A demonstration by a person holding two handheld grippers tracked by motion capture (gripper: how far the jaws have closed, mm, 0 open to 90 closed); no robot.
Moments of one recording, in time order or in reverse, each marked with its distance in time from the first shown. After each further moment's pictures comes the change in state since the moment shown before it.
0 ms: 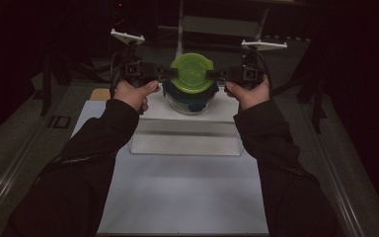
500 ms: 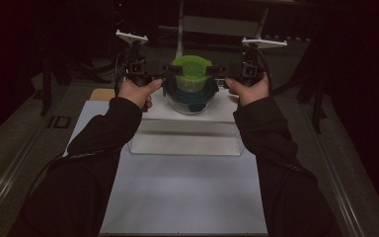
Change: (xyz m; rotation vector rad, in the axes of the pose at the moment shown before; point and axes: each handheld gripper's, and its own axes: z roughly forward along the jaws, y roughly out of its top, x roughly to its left) left arm 0.010 0.004 0.014 -0.013 -0.002 -0.003; right arm -0.006 0.007 0.005 -0.018 -0.029 0.017
